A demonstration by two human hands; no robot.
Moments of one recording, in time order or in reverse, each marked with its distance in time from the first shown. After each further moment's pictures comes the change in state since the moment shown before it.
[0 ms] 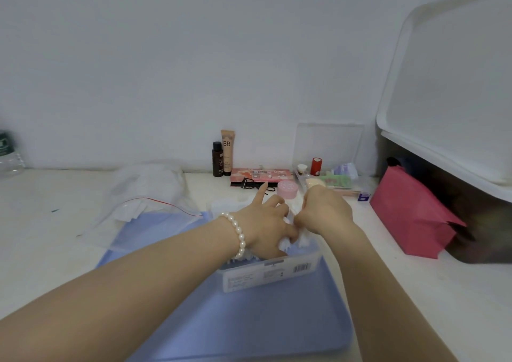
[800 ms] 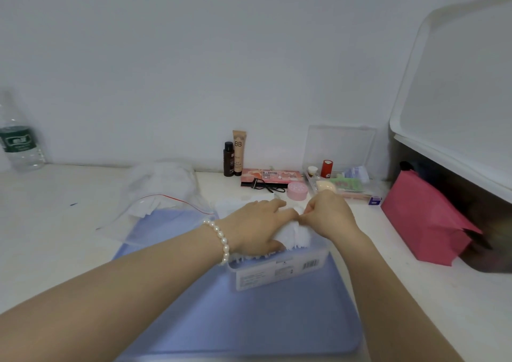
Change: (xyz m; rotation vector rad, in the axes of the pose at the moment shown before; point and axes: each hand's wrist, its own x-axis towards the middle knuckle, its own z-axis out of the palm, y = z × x) left_hand -0.027 -0.014 0.009 -0.267 0.157 -0.109; right_hand 0.013 0.003 0.019 0.193 0.004 -0.041
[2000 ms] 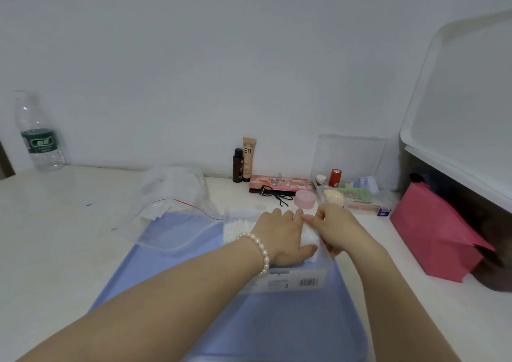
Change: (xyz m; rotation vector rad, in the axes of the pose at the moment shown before) left_hand 0.027 0.022 0.020 0.129 0.025 -0.240; right_hand -0.005 0.006 -0.011 0.109 -0.197 -0.025
